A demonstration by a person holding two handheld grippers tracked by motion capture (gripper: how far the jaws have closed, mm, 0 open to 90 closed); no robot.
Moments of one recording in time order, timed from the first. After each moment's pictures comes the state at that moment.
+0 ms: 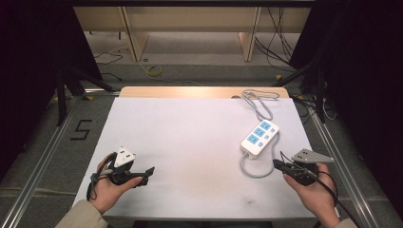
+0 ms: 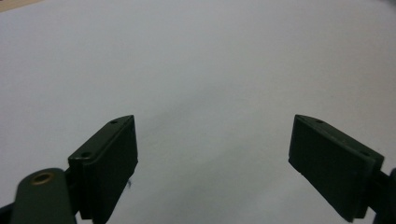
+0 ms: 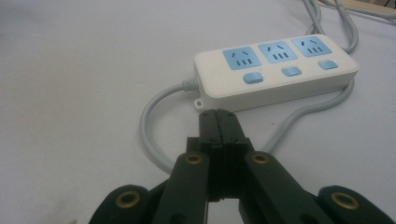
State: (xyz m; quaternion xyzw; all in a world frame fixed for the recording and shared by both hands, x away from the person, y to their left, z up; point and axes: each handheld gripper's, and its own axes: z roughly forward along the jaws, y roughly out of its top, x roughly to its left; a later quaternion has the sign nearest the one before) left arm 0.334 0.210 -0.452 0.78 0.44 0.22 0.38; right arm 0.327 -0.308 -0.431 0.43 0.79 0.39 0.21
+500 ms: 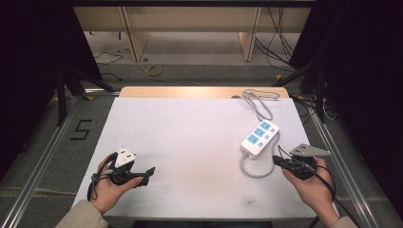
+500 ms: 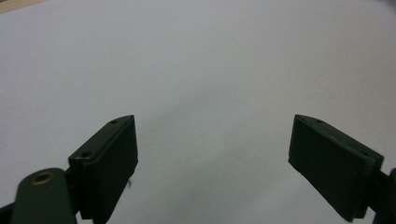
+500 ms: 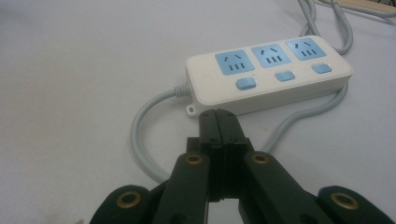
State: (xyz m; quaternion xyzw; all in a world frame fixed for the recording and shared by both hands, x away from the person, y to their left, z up) left arm 0.334 0.208 -0.452 0.78 0.44 0.22 0.38; right arm 0.340 -0.305 -0.425 0.44 0.79 0.38 0.21
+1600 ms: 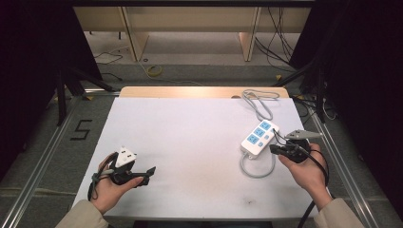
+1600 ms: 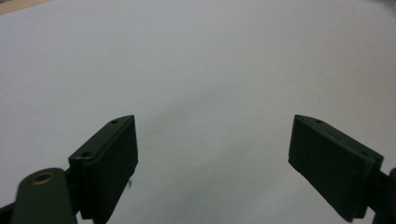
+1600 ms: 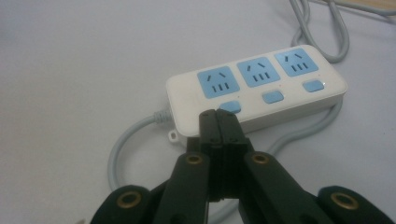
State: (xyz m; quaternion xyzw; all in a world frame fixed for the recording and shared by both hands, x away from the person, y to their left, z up) left arm 0.335 0.207 -0.452 0.78 0.43 0.22 0.38; right arm 0.380 -0.300 -0.414 0.46 0.79 0.36 0.19
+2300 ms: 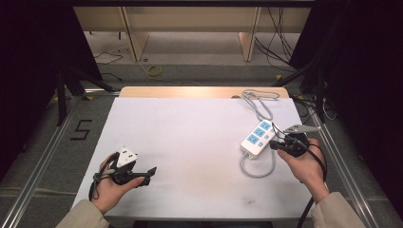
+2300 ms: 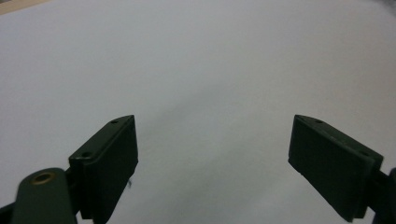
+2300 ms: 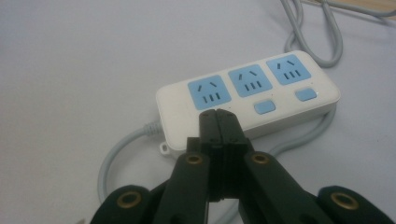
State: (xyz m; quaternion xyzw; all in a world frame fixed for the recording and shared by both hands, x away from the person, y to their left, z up) left arm 0.335 0.205 -0.452 0.79 0.43 0.22 0.38; right arm 0.394 -0.298 -0.410 0.47 0.79 0.35 0.19
